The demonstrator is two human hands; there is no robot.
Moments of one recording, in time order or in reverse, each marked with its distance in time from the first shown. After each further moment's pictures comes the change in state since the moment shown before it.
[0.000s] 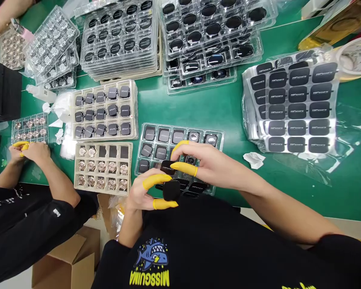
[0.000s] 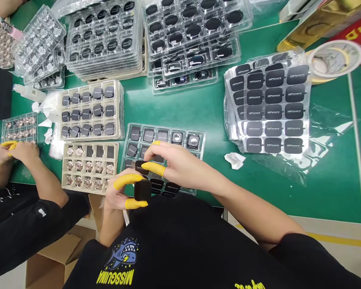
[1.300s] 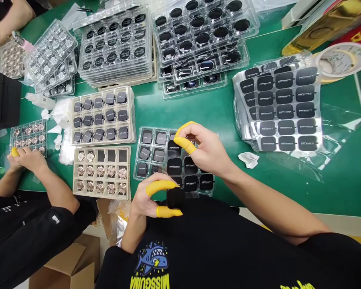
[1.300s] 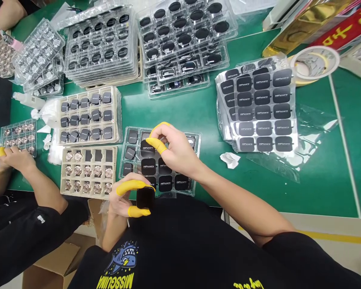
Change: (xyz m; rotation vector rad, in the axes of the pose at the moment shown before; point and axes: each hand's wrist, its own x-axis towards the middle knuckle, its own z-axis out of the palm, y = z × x) left_hand -0.001 0.002 0.019 -0.147 0.005 -0.036; right_hand 0.021 0.011 0.007 0.135 0.479 0.041
